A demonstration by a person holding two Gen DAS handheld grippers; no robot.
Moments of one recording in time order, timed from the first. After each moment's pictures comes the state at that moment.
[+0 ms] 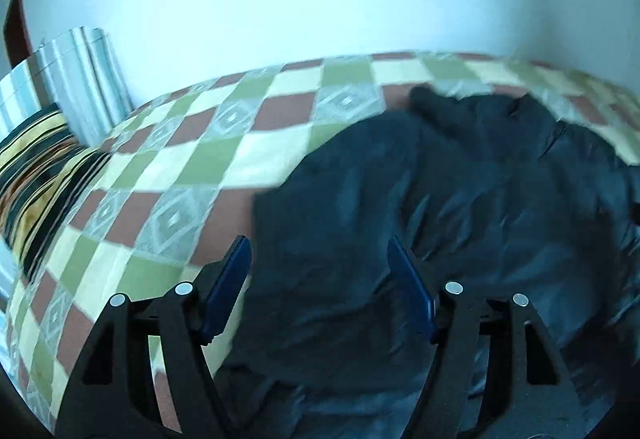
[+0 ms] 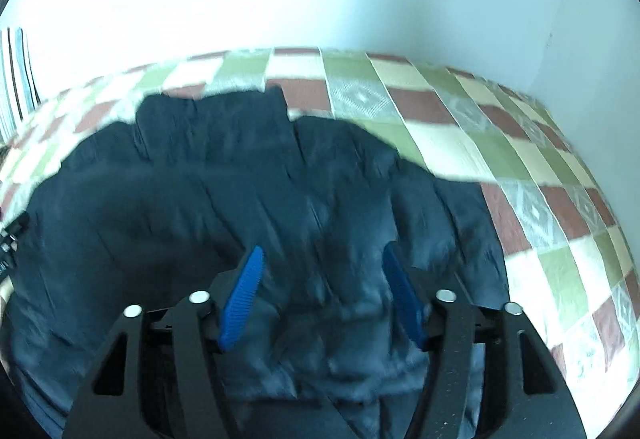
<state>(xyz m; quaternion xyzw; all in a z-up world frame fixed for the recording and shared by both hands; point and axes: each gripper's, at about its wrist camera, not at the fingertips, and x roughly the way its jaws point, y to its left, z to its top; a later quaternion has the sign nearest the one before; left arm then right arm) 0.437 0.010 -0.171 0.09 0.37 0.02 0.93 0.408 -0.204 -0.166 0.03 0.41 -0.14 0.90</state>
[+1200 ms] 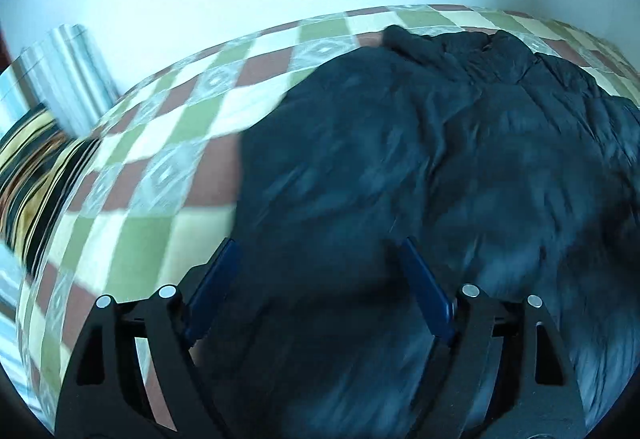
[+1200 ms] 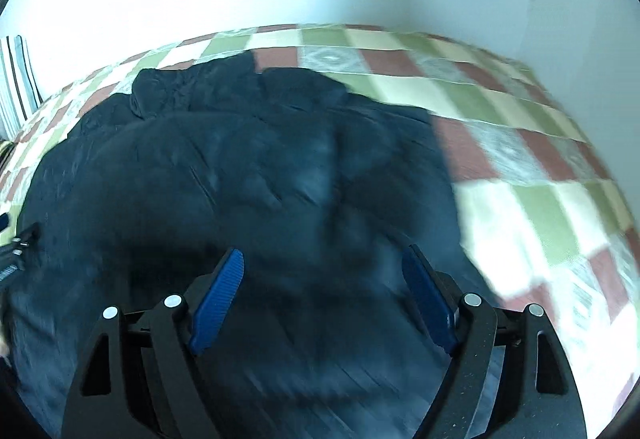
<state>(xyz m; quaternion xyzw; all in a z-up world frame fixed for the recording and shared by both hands) 0.371 -0.002 -0.201 0.12 0.42 0.02 0.90 0.310 -0.247 -0.183 0.05 0.43 -0.15 0.89</state>
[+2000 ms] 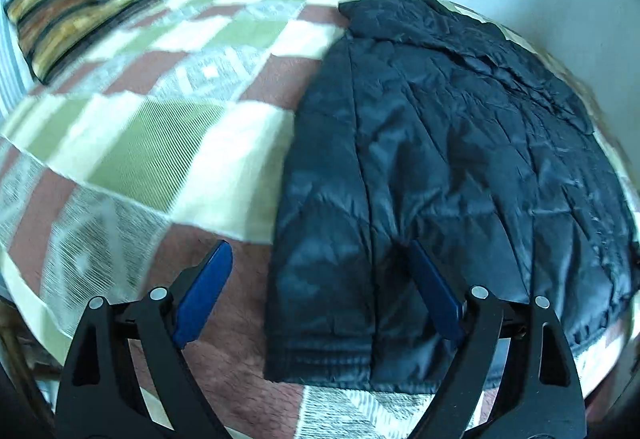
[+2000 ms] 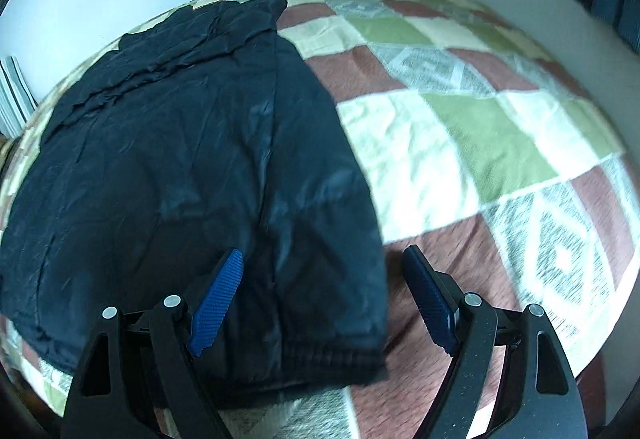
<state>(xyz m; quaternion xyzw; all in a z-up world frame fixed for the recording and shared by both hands) 0.143 0.074 -0.232 -0.05 0.48 -0.01 0.88 0.076 -0.288 -0.217 0.15 0.47 -0.17 0.85</state>
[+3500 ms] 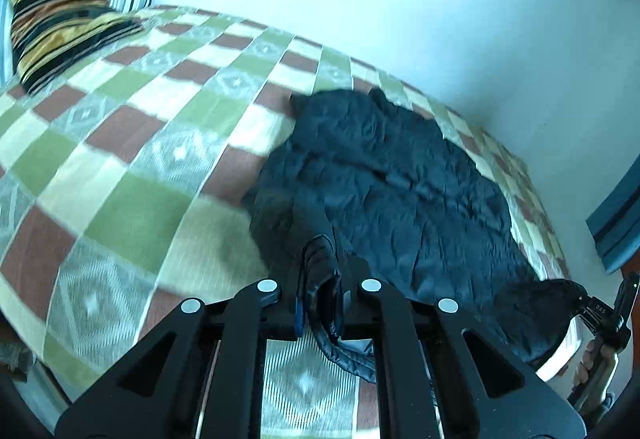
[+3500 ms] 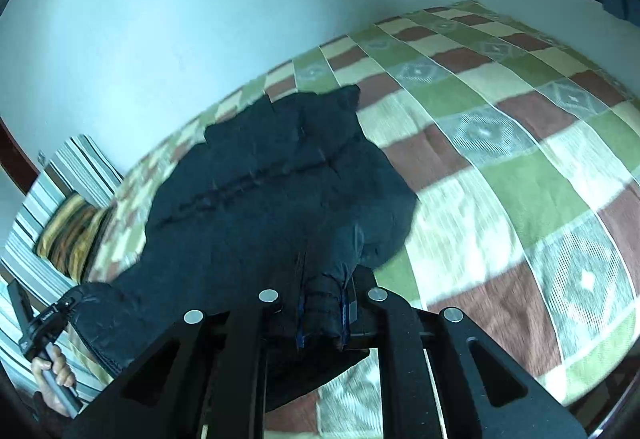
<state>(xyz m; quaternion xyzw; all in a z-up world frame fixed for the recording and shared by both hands) 0.161 0.075 -0.125 -0.15 0.39 -0.11 0.90 0.081 -0.291 -0.126 0.27 0.36 -0.06 0.89</state>
